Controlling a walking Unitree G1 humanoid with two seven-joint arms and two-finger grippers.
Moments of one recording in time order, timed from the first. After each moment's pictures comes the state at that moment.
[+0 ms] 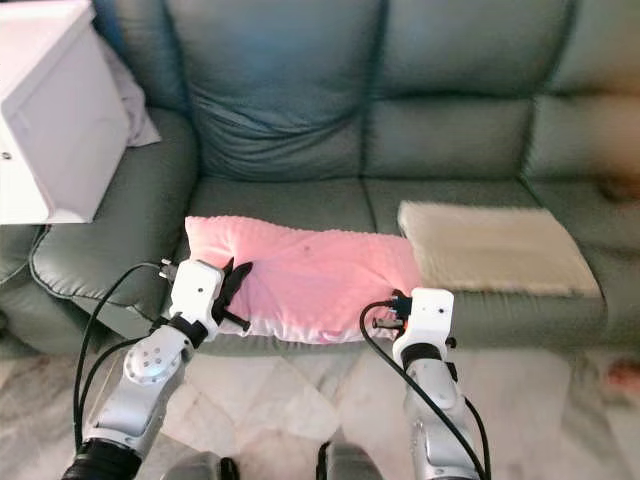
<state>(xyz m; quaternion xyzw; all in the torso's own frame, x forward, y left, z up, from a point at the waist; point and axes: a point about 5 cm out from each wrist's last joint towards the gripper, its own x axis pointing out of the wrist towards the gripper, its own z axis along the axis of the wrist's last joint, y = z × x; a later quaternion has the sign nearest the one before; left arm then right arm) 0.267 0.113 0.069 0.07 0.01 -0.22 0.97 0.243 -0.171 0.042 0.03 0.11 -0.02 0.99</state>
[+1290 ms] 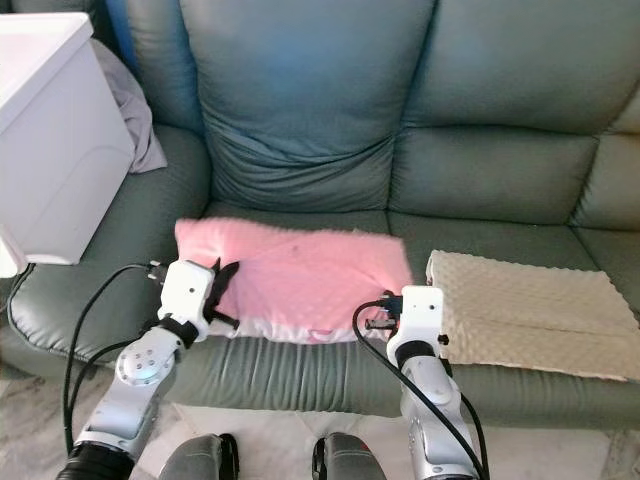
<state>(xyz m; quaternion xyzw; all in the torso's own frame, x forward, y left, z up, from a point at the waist) 0.265 0.126 0.066 0.09 0.02 -0.18 0.98 0.244 -0.168 0.042 0.02 0.13 0.00 0.99</state>
